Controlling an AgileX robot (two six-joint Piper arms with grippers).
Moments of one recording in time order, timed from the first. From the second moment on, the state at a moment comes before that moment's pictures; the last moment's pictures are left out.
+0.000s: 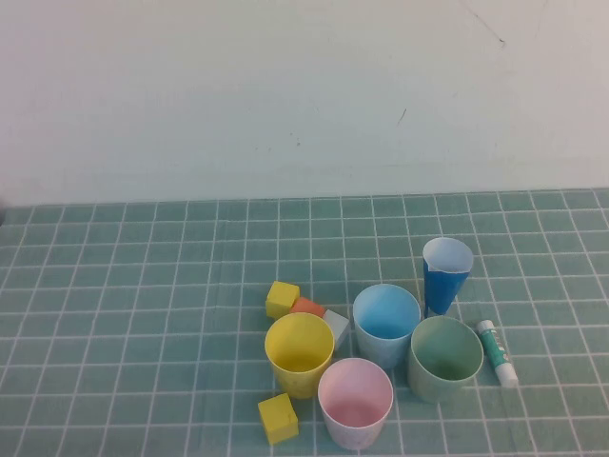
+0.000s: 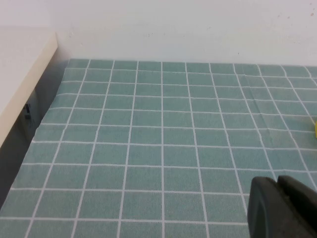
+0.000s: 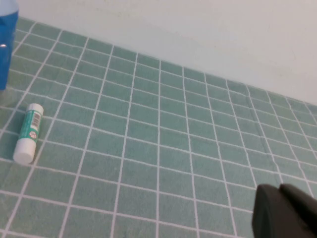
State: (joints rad) right arm -0.05 -0.01 0.03 -0.17 0.40 -0.17; left arm -0.01 -0.01 0.02 -0.06 0.35 -0.06
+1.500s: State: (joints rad) right arm -0.05 -0.01 0.03 -0.14 0.39 -0.13; left arm -0.01 -0.01 0.02 -0.16 0.34 -0.06
